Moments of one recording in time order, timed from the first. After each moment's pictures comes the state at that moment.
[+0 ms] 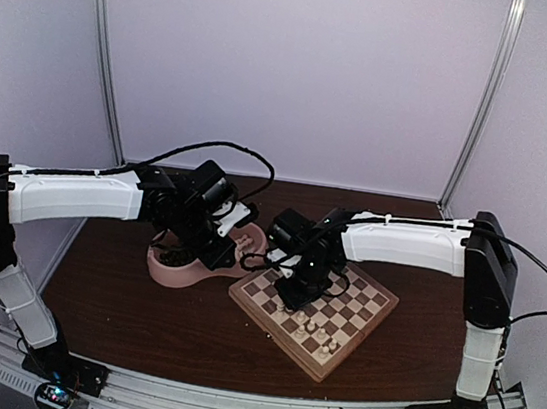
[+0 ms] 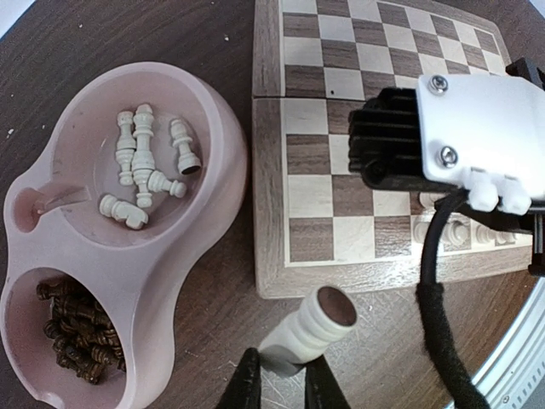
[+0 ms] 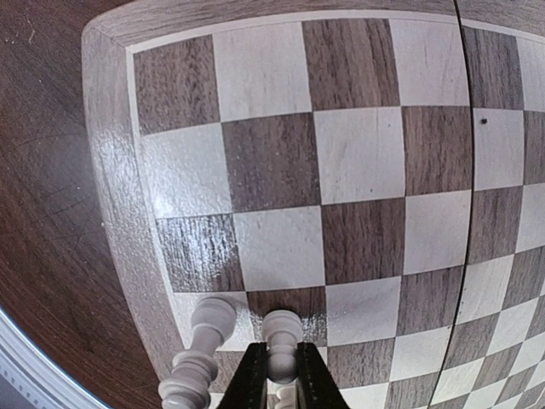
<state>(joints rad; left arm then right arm) -0.86 1.63 1.28 -0.67 0.02 -0.13 0.96 2.00 1.55 -0.91 0.01 0.25</state>
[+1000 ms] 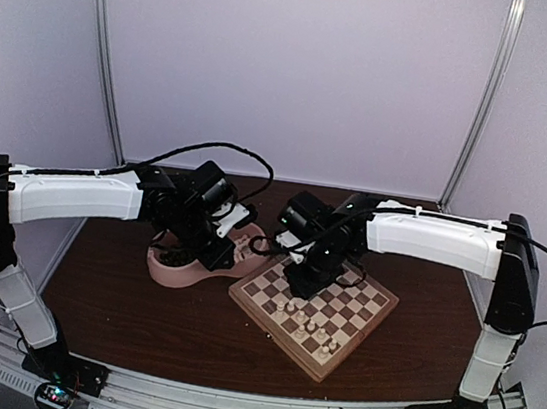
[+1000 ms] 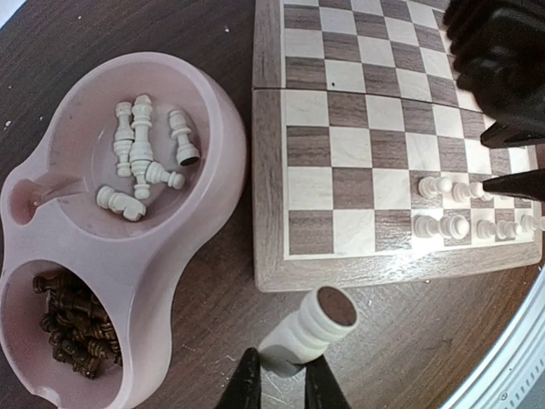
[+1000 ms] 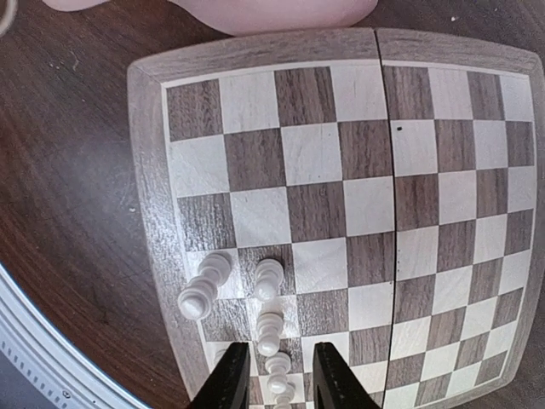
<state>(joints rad) -0.86 1.63 1.28 -0.68 0.03 -0.14 0.96 1.89 1.55 -0.96 0.06 0.24</state>
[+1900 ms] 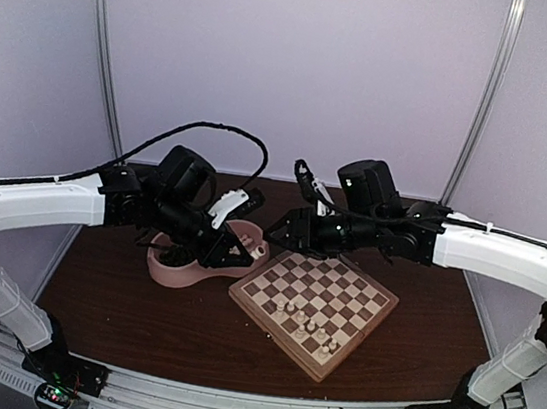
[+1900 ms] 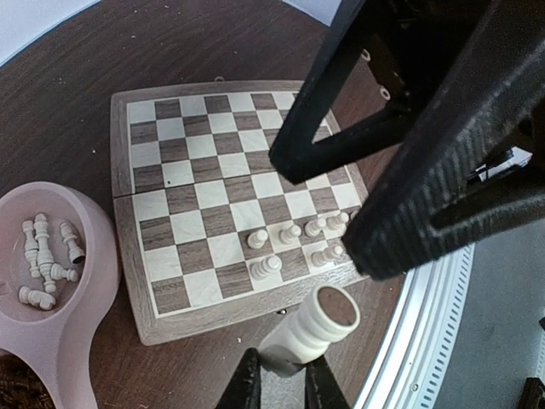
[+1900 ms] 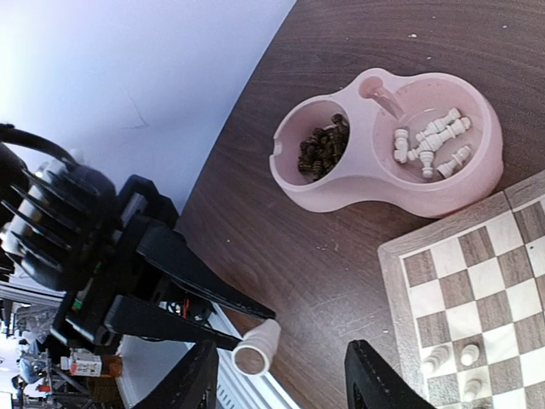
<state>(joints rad) -0.88 1.45 1.17 -0.46 0.36 -0.10 0.91 1.53 1.27 -0.28 -0.30 0.72</state>
